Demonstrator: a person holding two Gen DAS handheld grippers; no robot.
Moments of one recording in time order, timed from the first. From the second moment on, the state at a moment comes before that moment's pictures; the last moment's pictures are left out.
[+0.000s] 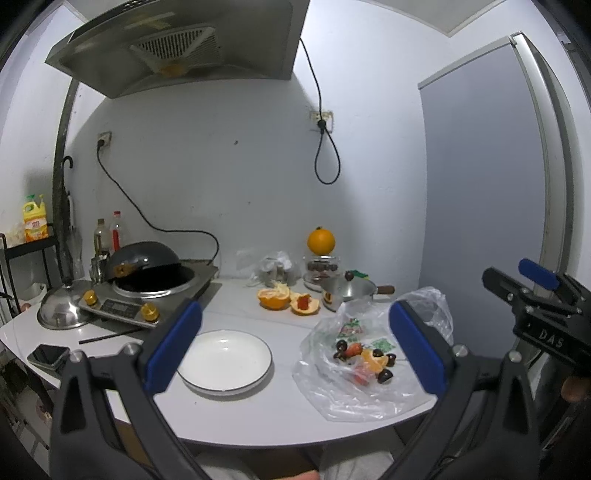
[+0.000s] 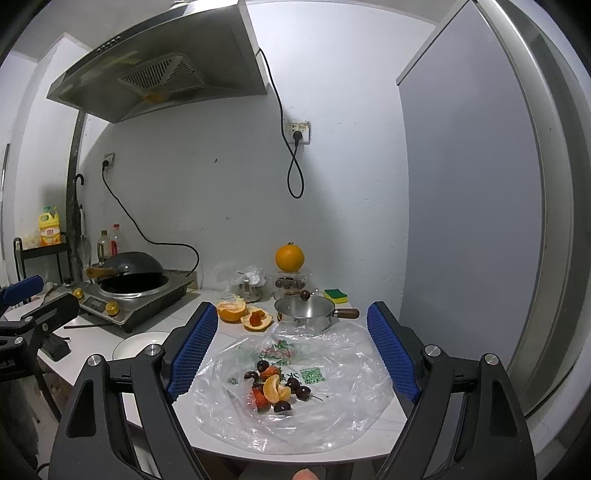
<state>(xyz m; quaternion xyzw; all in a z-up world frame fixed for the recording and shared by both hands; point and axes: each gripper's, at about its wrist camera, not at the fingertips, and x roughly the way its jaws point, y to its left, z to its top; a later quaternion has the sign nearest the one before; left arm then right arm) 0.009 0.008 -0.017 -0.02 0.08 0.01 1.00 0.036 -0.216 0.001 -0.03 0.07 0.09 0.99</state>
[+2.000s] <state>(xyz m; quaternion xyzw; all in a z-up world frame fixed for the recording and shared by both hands) 0.036 -0.002 -0.030 -0.02 0.11 0.01 0.99 0.055 -0.219 -0.014 -0.03 0.09 0.09 0.99</state>
